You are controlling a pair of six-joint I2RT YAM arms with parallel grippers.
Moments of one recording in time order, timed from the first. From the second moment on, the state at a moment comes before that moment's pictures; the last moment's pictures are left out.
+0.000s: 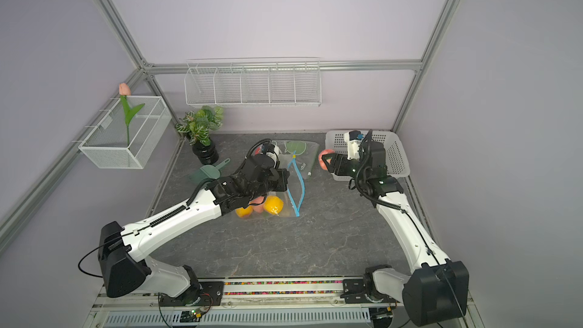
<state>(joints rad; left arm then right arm) -0.95 1.47 1.29 -0.40 -0.18 -0.66 0.21 1.20 1.00 -0.24 -0.49 0.39</state>
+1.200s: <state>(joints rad) -0.95 1.49 1.34 -0.36 -0.04 -0.69 0.48 1.36 0.96 -0.19 -0.53 0.35</state>
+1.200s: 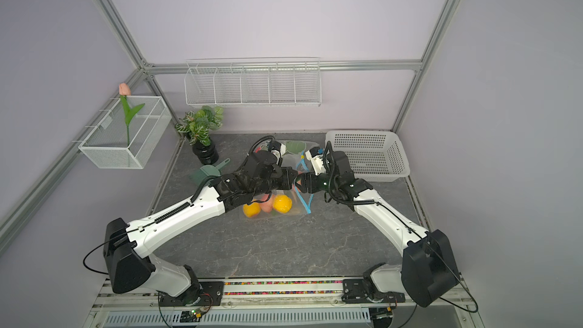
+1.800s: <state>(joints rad) -0.94 1.47 1.34 -0.34 -0.04 -0.71 0.50 1.43 0.96 -0.09 -0.53 0.41</state>
